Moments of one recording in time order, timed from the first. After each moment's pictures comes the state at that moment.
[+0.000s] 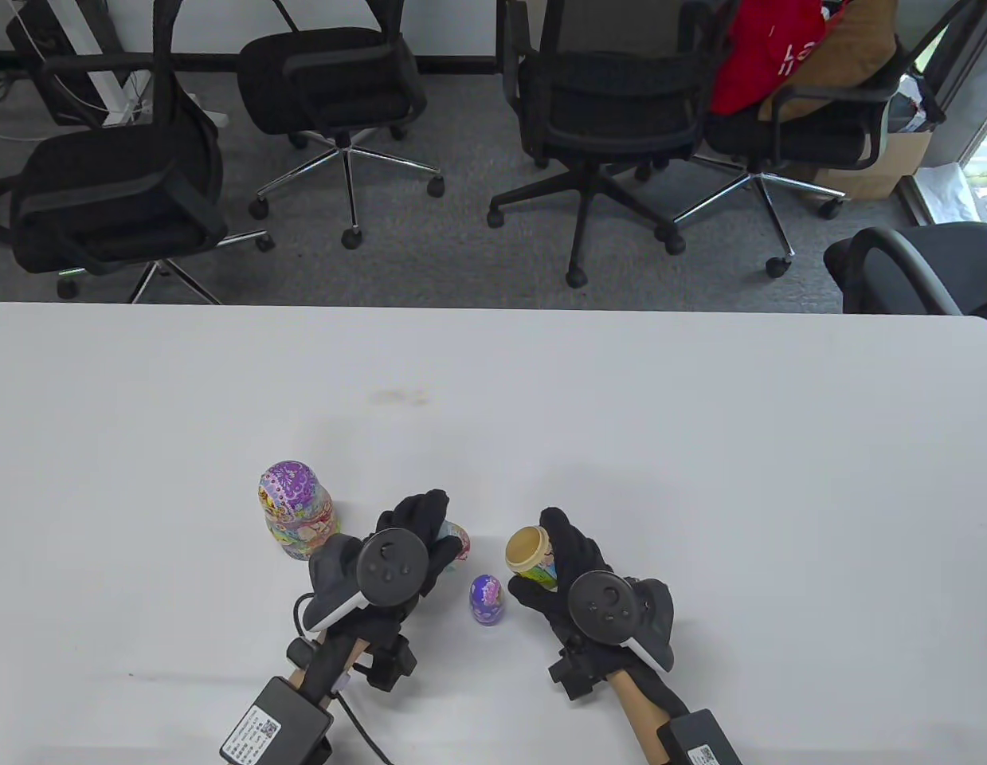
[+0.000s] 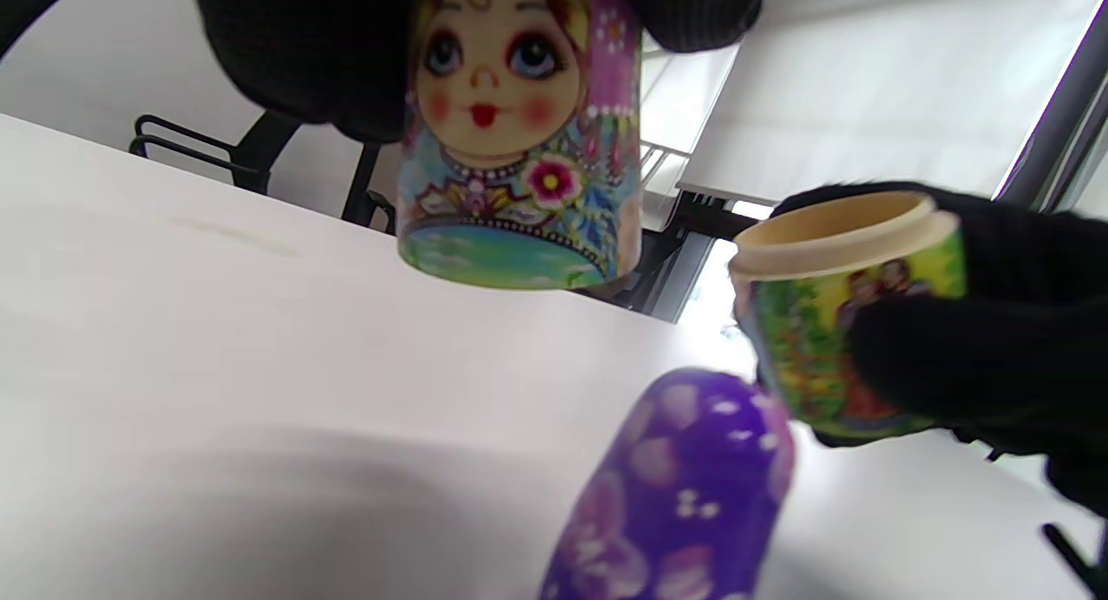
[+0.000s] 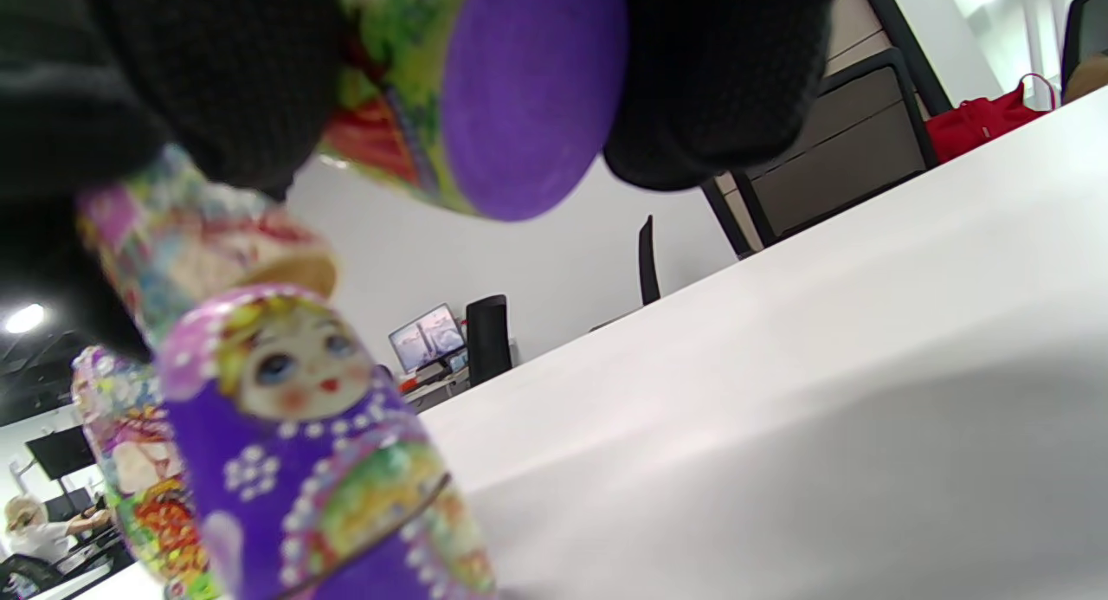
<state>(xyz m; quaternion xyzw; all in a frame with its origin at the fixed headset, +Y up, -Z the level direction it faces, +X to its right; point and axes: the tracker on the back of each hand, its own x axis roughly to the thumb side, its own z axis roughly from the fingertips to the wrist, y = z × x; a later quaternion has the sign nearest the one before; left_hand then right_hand) -0.141 -0.692 -0.265 0.00 -0.20 0.21 0.96 0.097 -0.752 -0.249 0.13 -0.11 0.95 0.27</state>
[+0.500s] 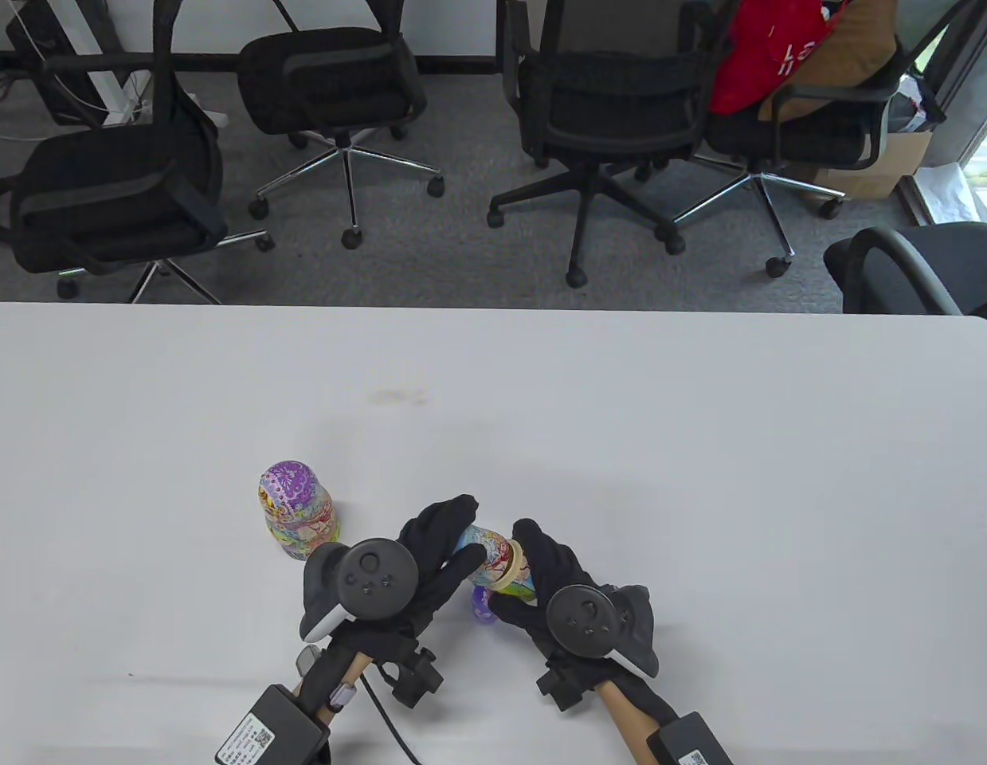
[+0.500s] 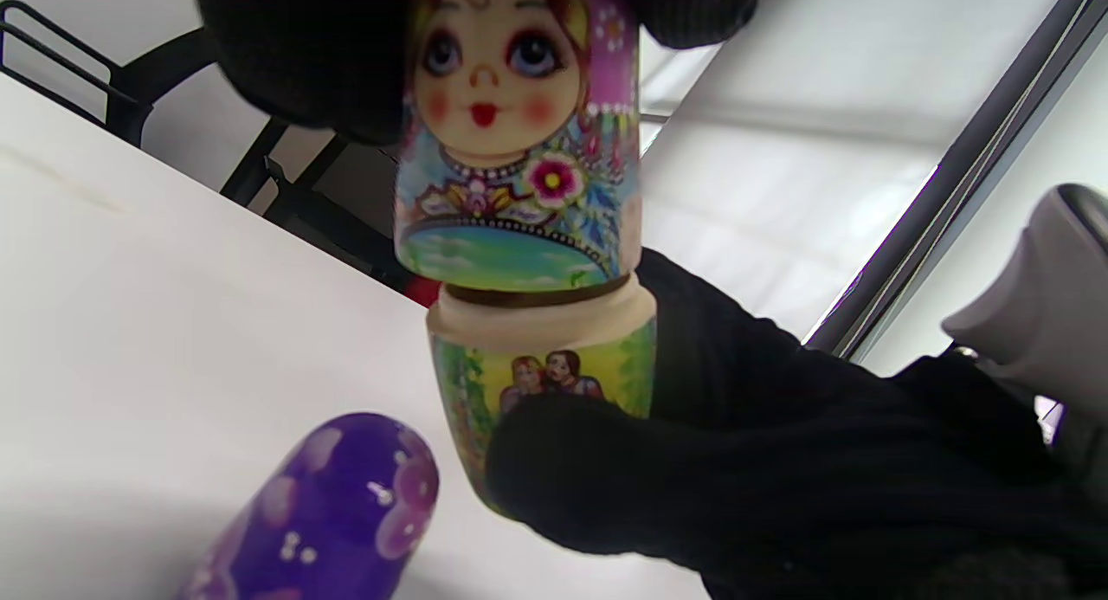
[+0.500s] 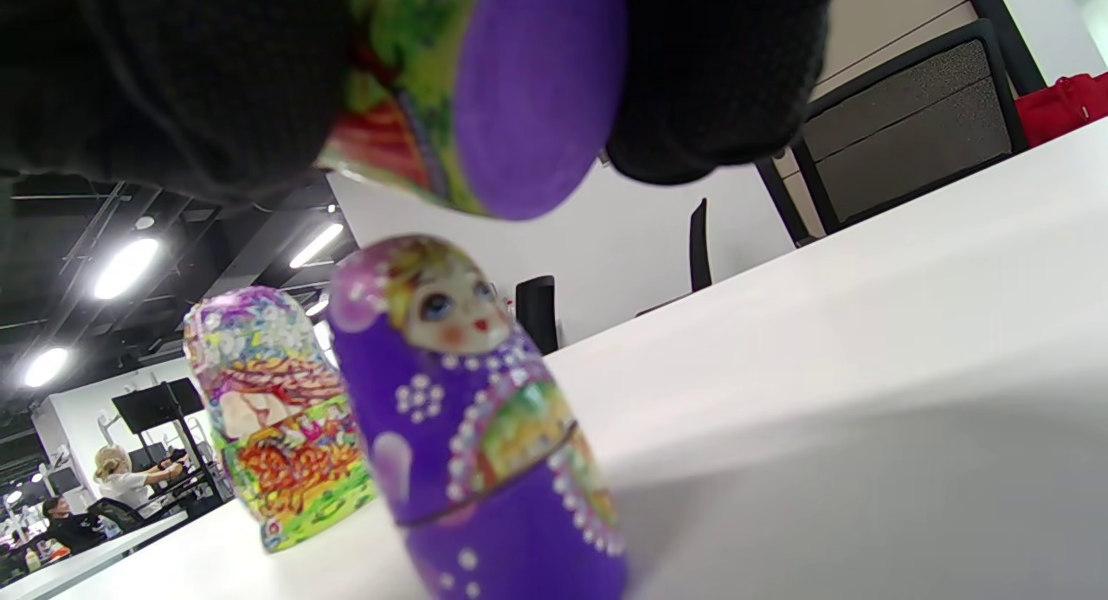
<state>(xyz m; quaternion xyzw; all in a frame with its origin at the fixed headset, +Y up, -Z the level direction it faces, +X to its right) -0.131 -0.680 -0.252 0.00 -0.26 0.34 0.91 0.079 -0.749 -0.240 0.18 -0.11 0.94 0.26</state>
